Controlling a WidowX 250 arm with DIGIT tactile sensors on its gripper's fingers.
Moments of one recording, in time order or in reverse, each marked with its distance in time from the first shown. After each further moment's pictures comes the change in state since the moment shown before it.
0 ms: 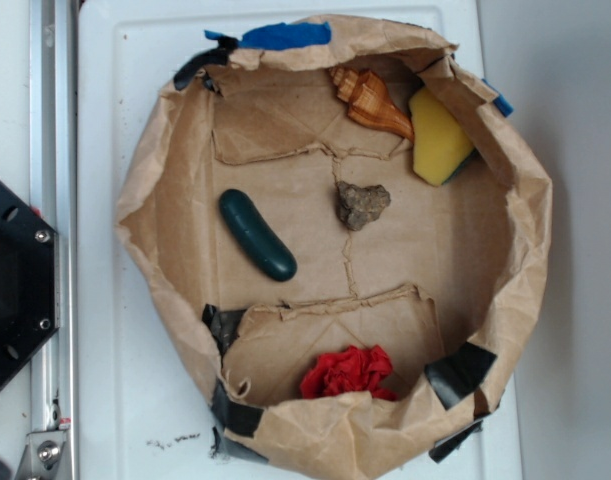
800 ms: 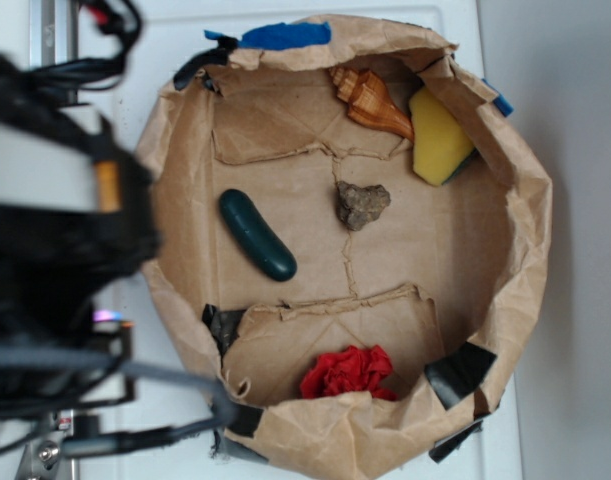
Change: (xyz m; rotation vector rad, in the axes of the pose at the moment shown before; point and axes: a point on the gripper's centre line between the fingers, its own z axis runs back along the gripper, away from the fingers) arm 0.058 0.008 -0.035 0.003 -0.004 0.033
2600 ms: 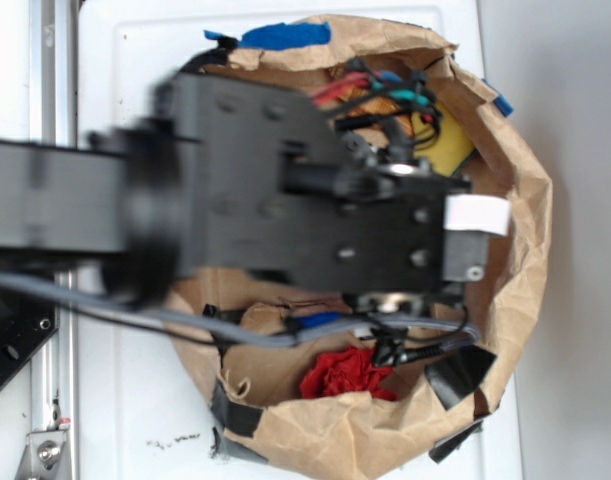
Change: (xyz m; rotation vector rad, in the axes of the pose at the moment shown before) arm 0.096 0.015 -0.141 0.139 0.005 0.053
